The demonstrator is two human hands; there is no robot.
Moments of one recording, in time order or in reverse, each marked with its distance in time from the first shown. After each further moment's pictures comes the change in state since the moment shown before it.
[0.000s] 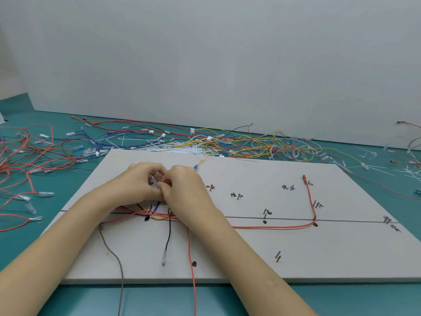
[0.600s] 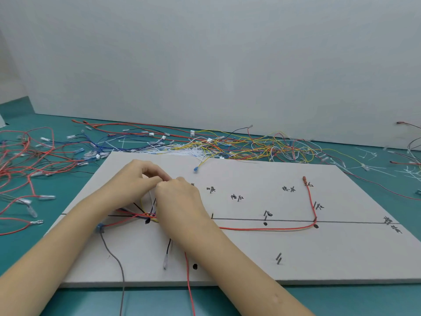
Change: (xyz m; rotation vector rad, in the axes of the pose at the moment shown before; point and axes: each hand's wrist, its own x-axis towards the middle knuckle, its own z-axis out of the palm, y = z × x) left_hand -0.002 0.000 -0.002 -0.147 0.126 0.037; right_hand -0.023 -0.026 -0.007 -0.363 -0.121 -0.164
